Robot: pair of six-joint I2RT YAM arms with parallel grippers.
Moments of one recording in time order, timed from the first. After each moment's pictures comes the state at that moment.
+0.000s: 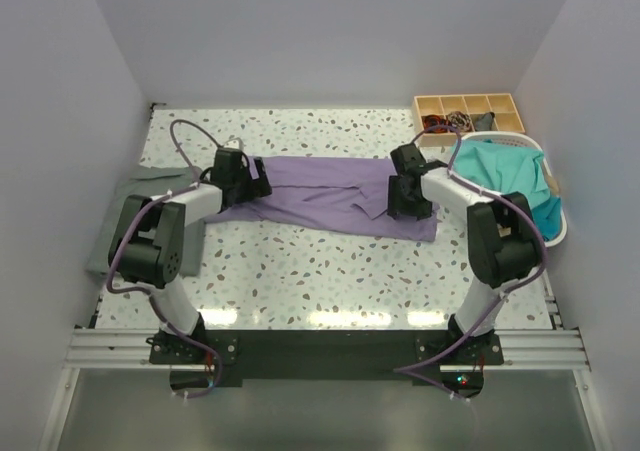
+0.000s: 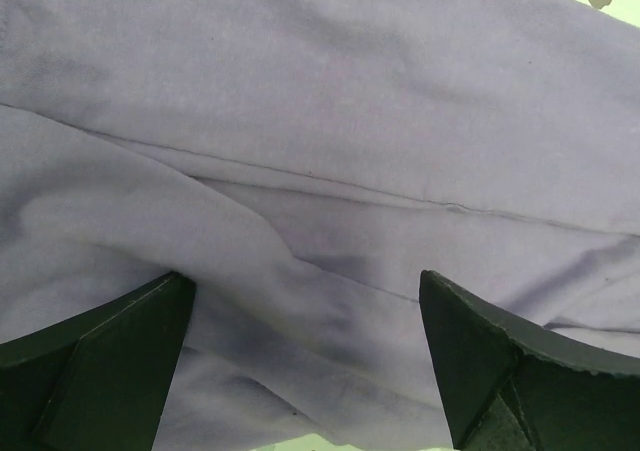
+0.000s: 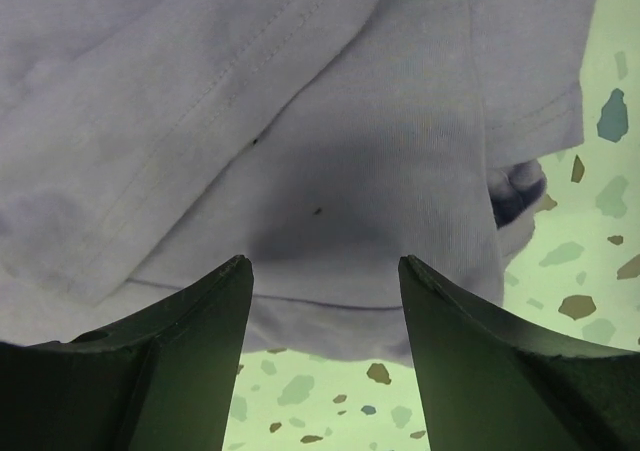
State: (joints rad) left arm -0.20 1.77 0.95 0.01 -0.01 -0.47; right arm 0.31 1.75 1.16 -0.62 0.24 0.39
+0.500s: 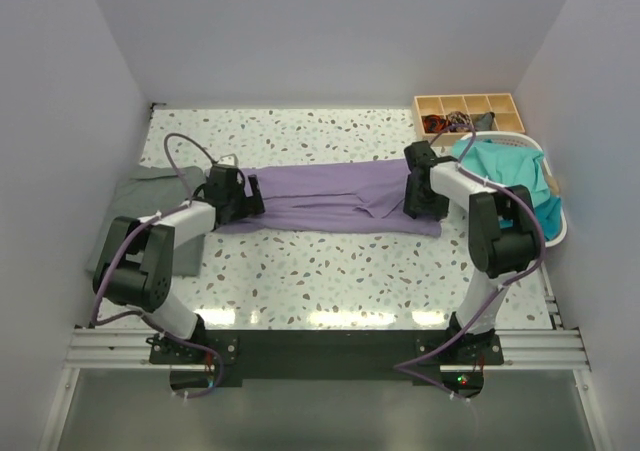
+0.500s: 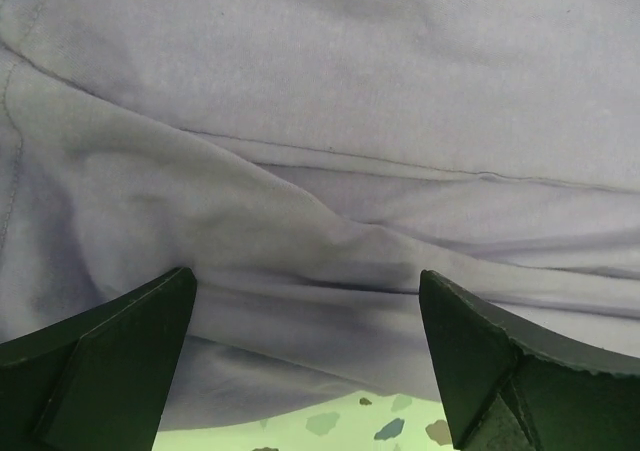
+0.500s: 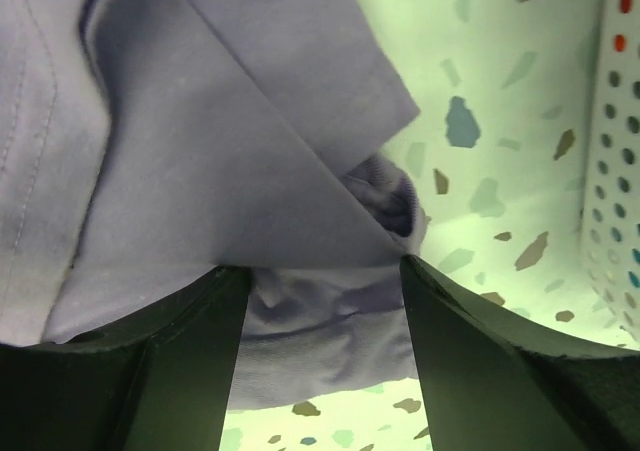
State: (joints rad) left arm -0.21 1.62 0.80 -0.06 -0.08 -0.43; right arm 0.23 1.85 1.22 -0.69 0.38 0.41
